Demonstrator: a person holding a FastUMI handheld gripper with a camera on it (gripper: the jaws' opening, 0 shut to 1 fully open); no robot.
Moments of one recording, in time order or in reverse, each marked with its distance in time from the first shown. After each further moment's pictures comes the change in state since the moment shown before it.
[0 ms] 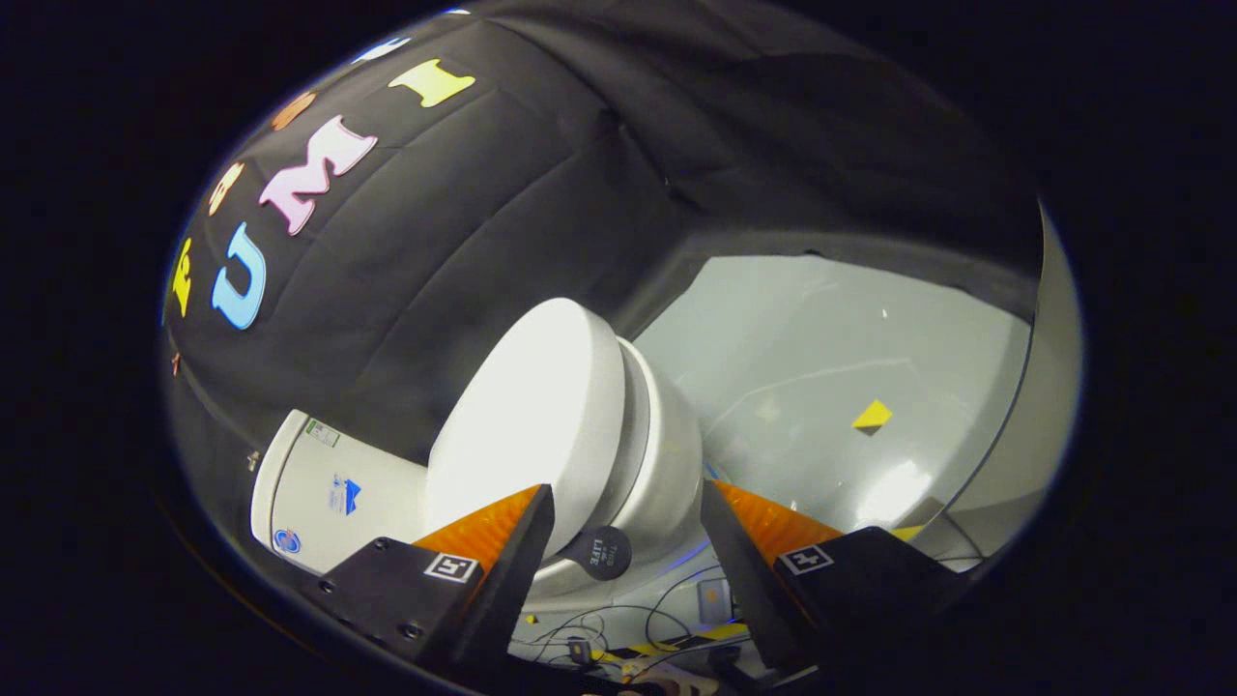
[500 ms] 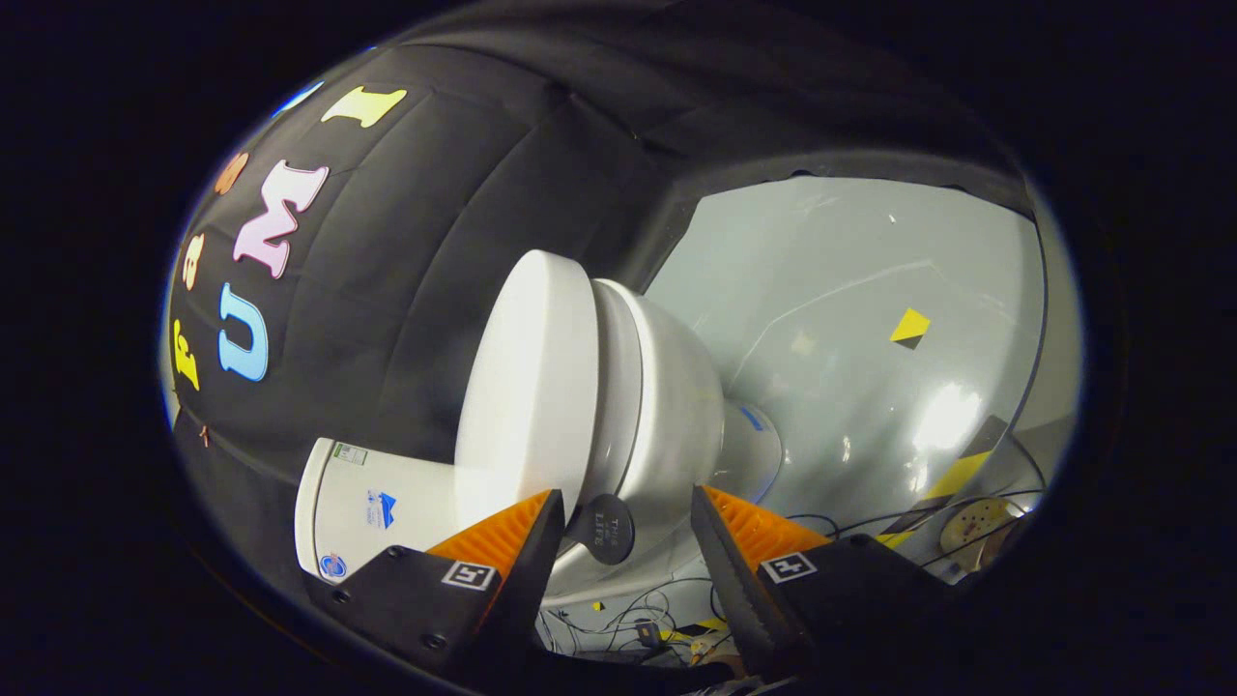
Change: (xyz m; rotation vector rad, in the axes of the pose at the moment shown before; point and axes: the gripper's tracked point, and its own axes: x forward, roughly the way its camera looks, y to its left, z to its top) arm 0.020 0.001 -0.033 0.181 0.109 0.076
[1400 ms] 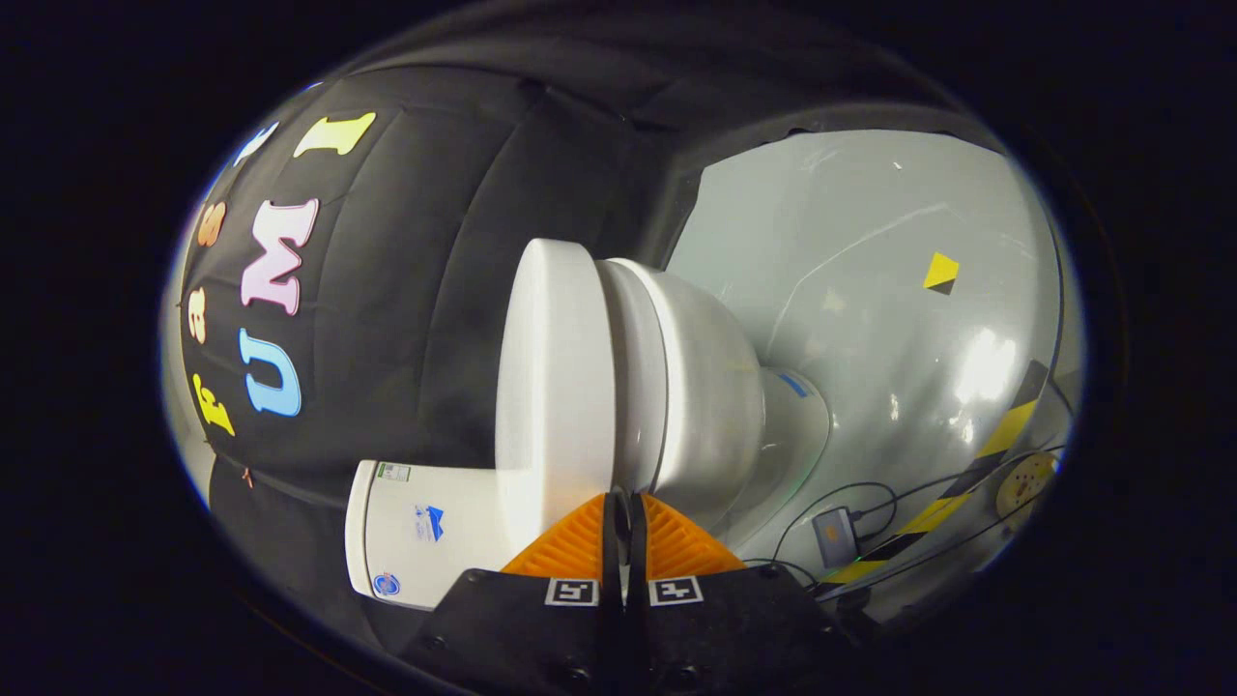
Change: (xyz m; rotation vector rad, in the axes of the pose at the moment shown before) arm 0.006 0.022 -0.008 0.097 0.050 0.091
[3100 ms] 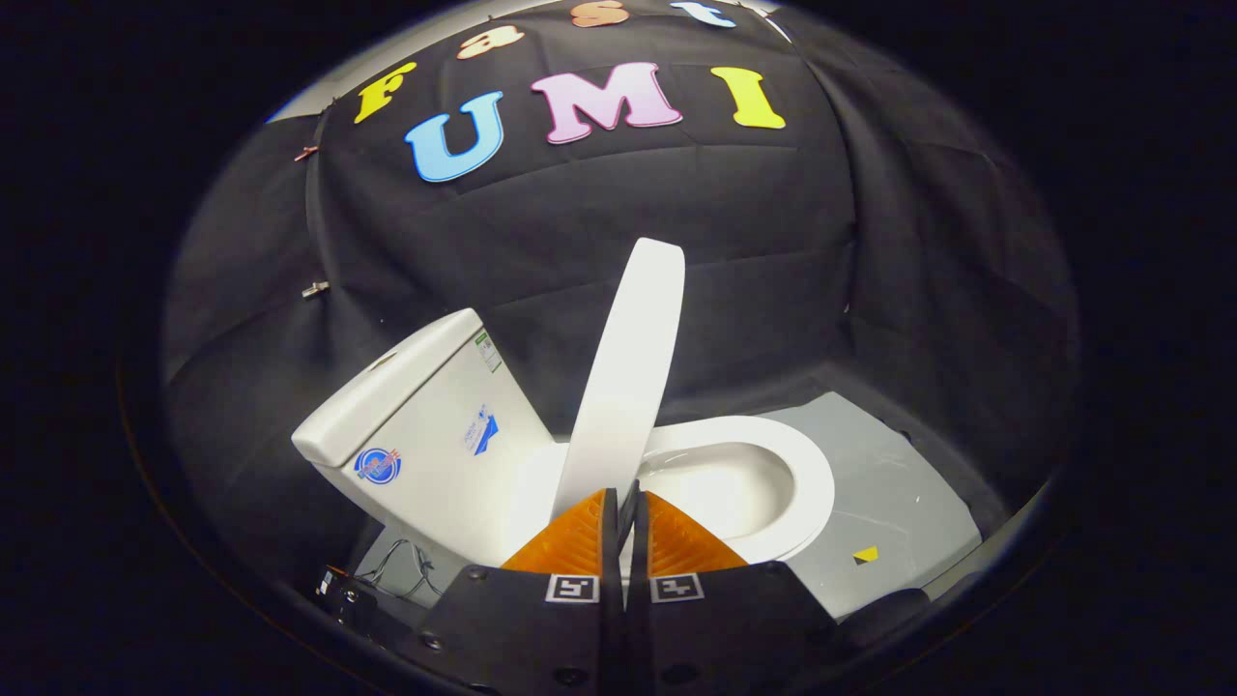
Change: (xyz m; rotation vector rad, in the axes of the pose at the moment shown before) arm -0.083 0.258 -0.100 -1.006 -0.196 -0.037
